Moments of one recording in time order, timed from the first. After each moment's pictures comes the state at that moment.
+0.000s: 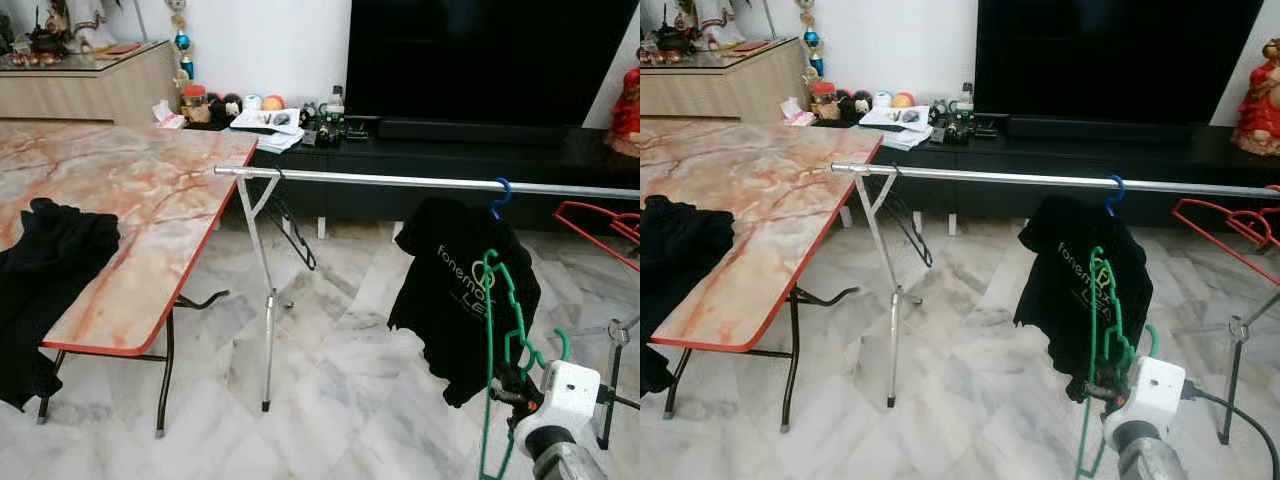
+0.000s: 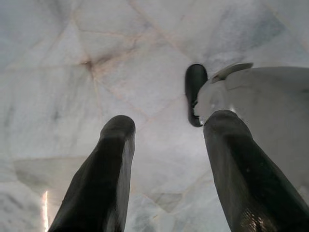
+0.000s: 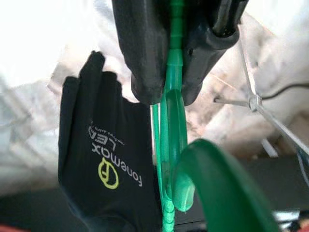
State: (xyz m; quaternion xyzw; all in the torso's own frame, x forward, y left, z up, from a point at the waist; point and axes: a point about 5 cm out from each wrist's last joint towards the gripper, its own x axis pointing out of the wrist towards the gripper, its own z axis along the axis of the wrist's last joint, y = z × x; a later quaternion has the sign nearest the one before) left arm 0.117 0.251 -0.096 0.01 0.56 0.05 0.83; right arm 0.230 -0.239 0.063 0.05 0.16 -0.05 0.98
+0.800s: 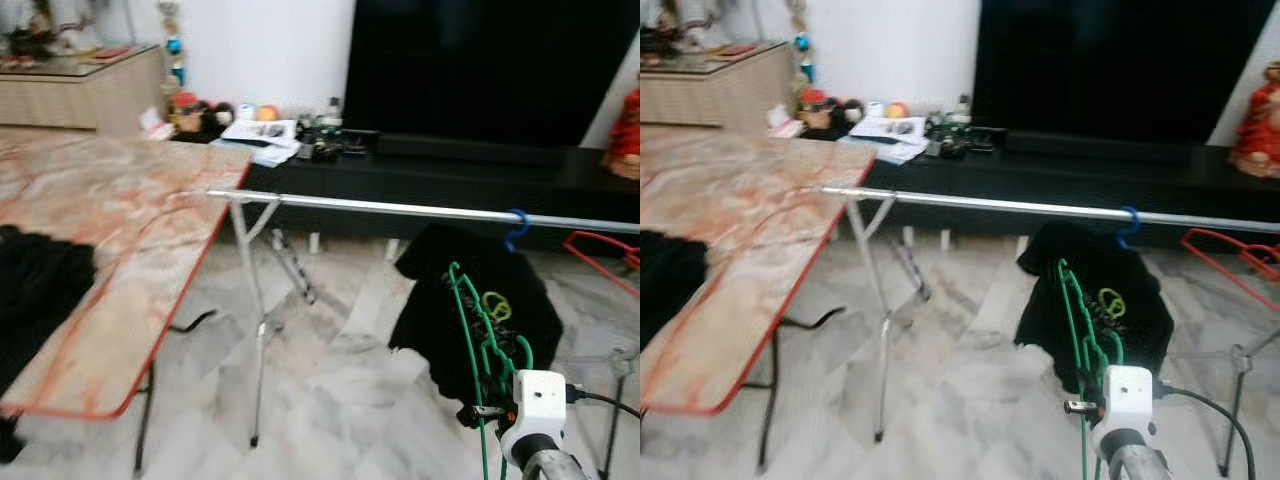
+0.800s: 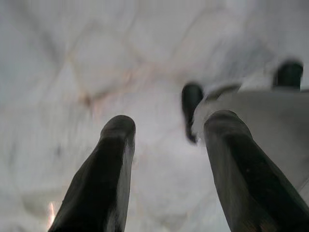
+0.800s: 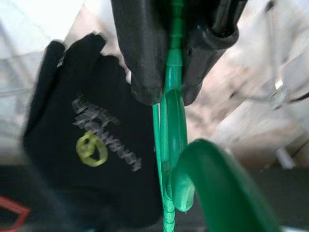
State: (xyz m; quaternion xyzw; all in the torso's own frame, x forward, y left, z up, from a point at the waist) left arm 0.111 0.253 -0.097 0.01 0.57 0.04 0.82; right arm 0.234 -0.235 0.048 0.00 0.16 -0.01 0.99
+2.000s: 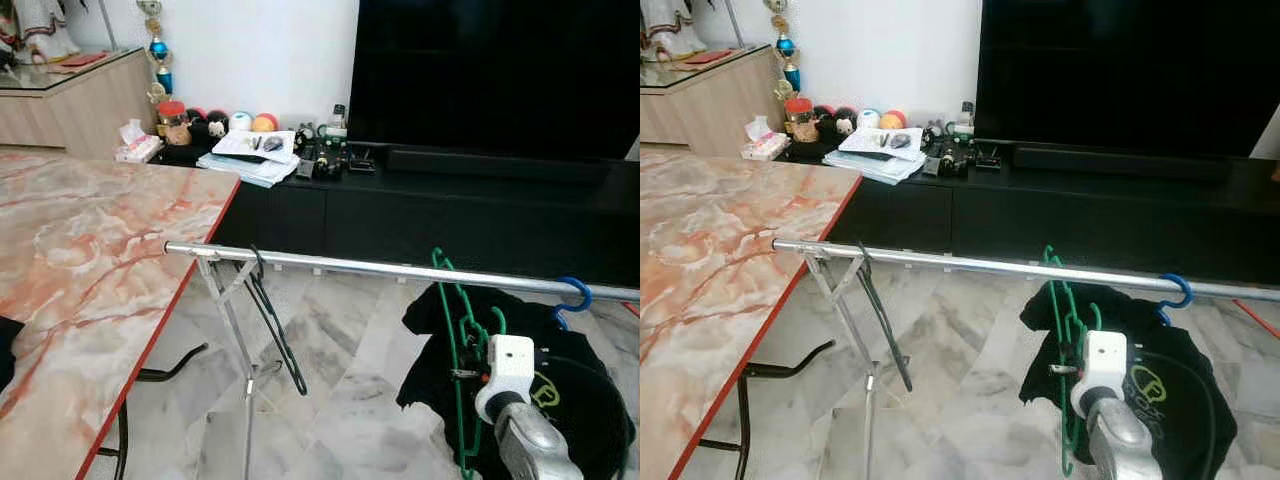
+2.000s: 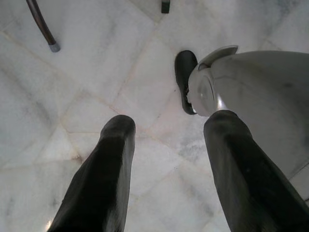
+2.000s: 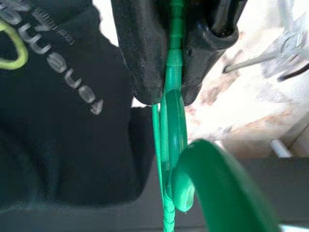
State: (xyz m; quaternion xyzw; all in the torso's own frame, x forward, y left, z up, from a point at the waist) left arm 0.130 0.241 -0.095 0.02 0.56 -0.01 0.83; right arm 0.306 -0.227 0.044 0.02 0.19 -0.02 0.98
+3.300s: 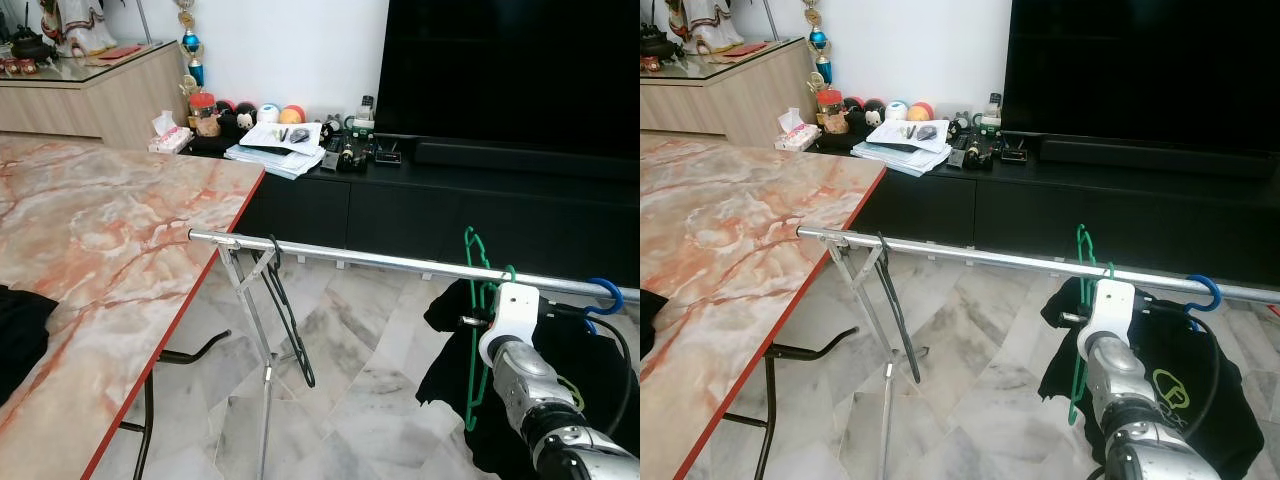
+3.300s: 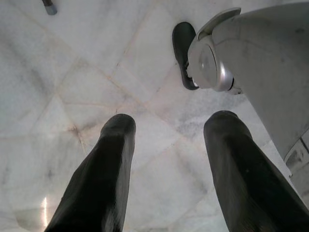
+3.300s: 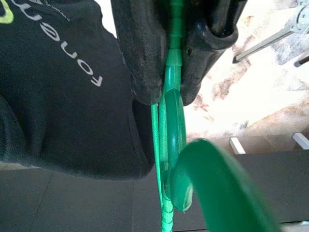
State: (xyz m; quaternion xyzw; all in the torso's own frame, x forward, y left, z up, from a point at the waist) left arm 0.121 0.243 -0.096 0.03 0.58 -0.04 0.82; right arm 0.354 -0.236 0.077 0.04 0.20 -0.10 0.97
